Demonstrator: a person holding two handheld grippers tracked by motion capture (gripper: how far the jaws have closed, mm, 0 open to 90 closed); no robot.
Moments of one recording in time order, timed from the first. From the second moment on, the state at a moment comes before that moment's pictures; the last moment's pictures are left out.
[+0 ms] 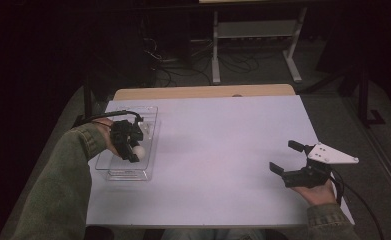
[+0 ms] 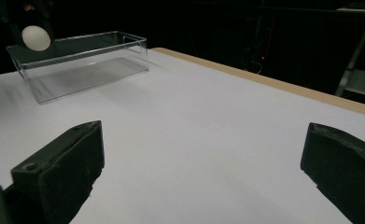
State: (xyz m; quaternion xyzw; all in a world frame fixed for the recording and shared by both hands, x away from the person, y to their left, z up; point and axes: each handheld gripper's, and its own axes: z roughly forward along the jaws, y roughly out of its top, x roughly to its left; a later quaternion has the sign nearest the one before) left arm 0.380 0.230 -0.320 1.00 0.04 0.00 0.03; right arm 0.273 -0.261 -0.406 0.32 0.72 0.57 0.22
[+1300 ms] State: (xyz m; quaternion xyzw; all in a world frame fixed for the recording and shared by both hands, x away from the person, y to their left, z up) left arm 0.388 0.238 -0.372 1.00 0.05 -0.01 0.03; right arm 0.273 -0.260 -0.407 0.33 0.73 0.56 0.22
